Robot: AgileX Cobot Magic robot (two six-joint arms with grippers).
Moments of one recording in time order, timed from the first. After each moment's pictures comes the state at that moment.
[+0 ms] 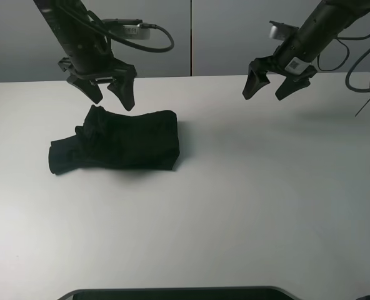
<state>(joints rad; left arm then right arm) -0.54 2.03 -1.59 -0.16 1.10 0.12 0.08 2.15 -1.60 0.40 1.03 -0.42</state>
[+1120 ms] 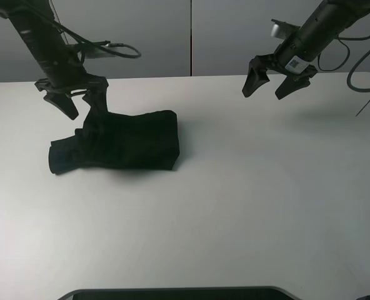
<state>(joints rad) -0.37 2.10 -1.59 -0.24 1.16 0.20 0.08 2.15 -1.60 0.43 1.02 -0.42</state>
